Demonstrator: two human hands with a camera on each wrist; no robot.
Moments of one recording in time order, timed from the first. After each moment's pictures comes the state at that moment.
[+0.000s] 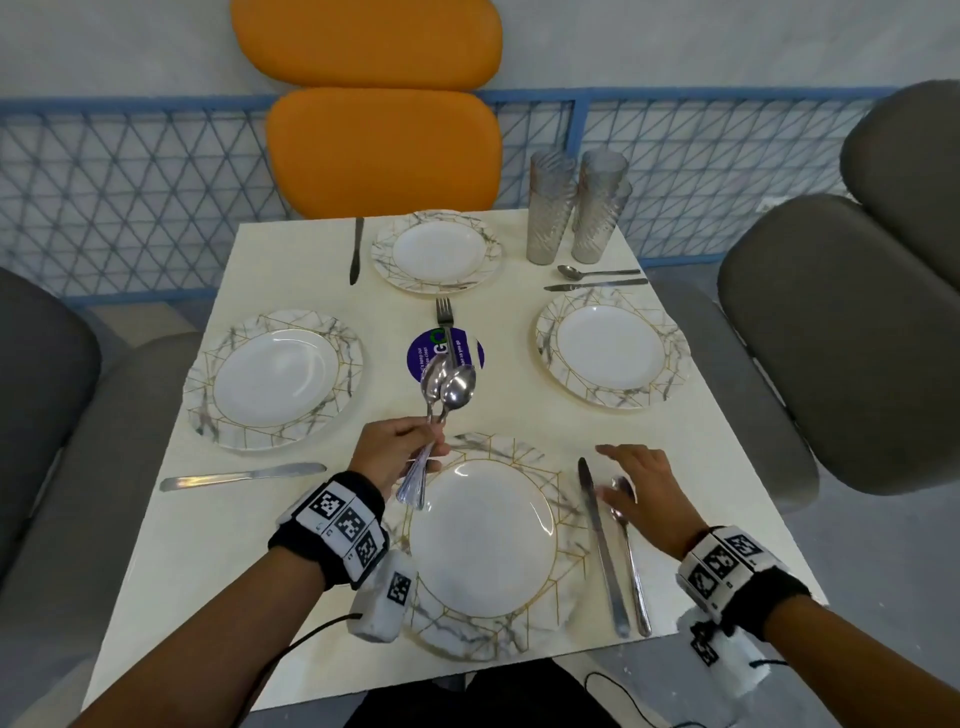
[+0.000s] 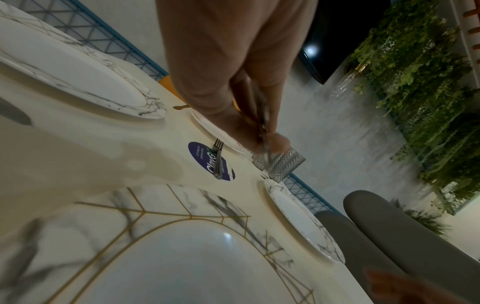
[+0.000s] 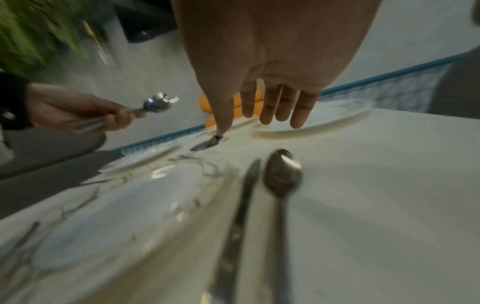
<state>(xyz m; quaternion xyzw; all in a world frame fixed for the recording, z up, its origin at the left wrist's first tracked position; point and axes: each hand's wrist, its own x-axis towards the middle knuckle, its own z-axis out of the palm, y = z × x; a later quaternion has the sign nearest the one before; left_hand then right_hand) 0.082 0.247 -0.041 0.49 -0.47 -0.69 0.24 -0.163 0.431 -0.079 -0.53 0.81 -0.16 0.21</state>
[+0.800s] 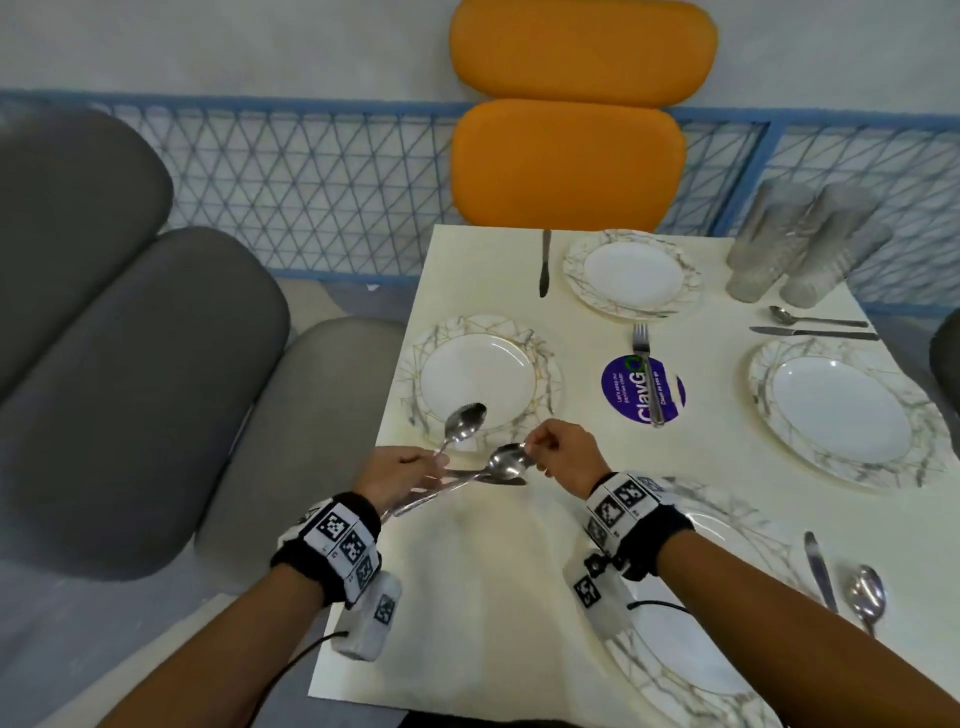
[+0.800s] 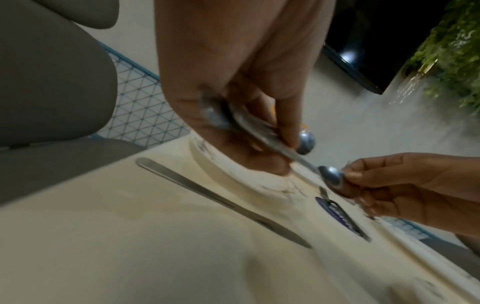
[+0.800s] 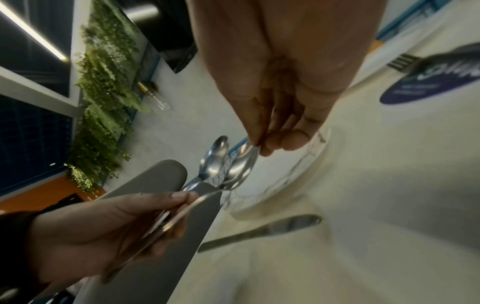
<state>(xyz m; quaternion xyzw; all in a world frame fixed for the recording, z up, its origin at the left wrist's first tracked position) 0.307 0.146 -0.069 0.59 -0.46 -0.62 0.22 0.086 0.189 -0.075 -0.48 0.72 -0.29 0.41</state>
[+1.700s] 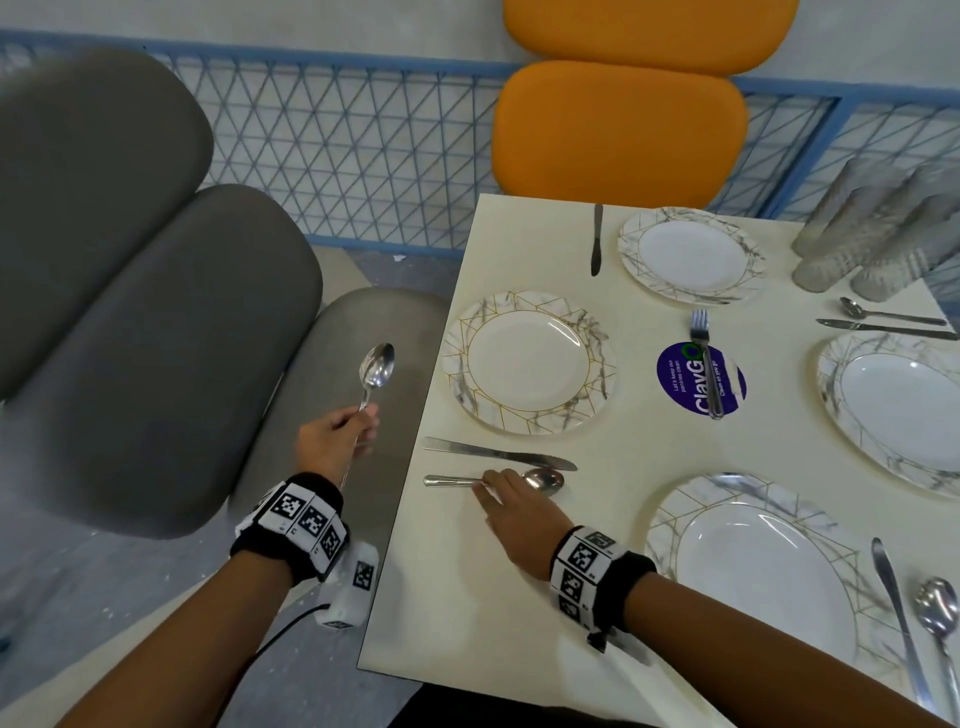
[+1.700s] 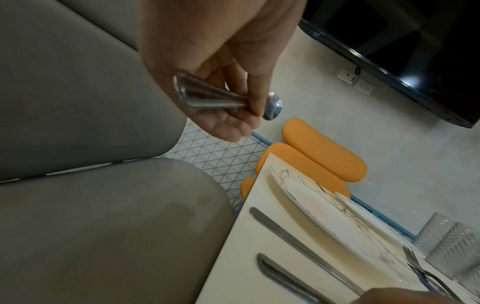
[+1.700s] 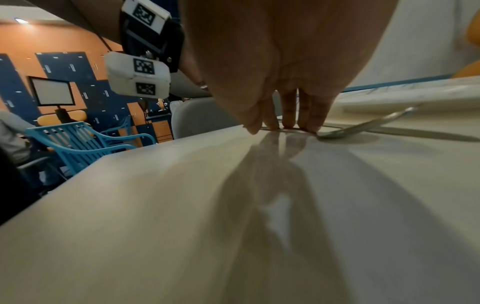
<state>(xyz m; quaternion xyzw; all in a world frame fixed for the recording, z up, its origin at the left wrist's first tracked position) 0.409 0.107 -0.100 0.65 -0.36 -0.51 0.43 0.195 0.219 -0.150 -0.84 0.54 -0.01 0.06</state>
